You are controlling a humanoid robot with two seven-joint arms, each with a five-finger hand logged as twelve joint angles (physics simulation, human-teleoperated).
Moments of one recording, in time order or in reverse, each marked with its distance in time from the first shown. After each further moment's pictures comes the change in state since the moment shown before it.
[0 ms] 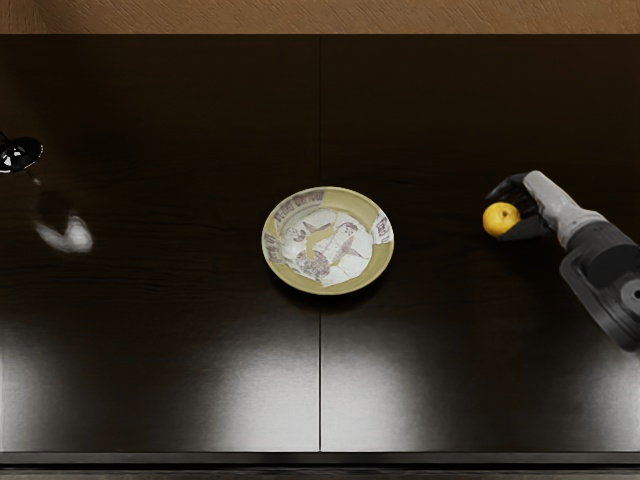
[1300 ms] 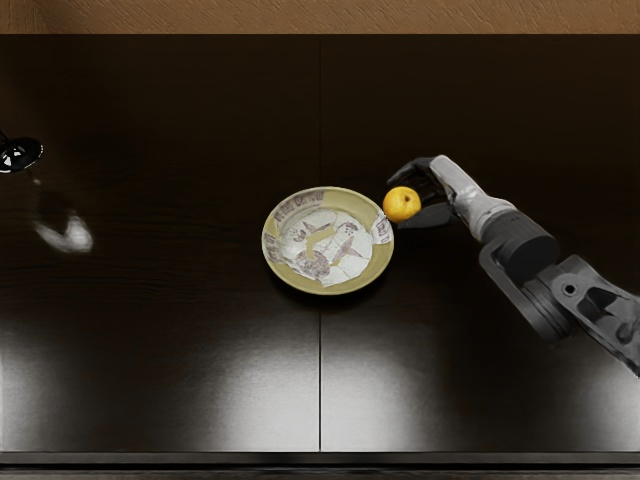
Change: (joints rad) left arm 0.000 0.000 0.000 0.000 0.000 0.000 0.000; right arm 0.017 0.230 0.069 0.078 0.019 0.008 0.001
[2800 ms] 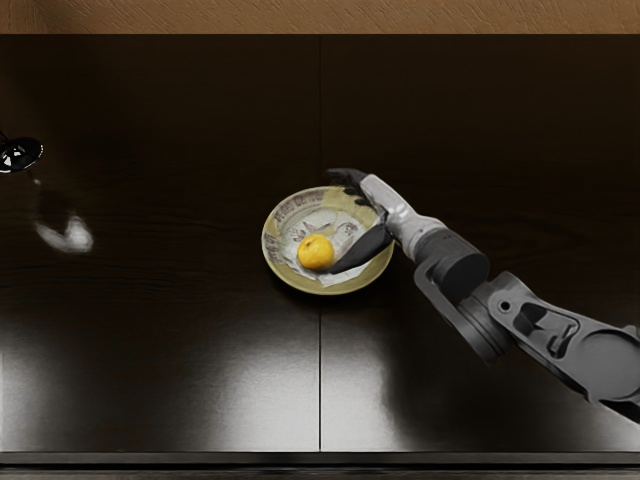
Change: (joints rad) left arm 0.000 0.000 0.000 0.000 0.000 0.000 0.000; right arm 0.007 0.178 -0.040 -0.018 -0.005 -0.003 0.000
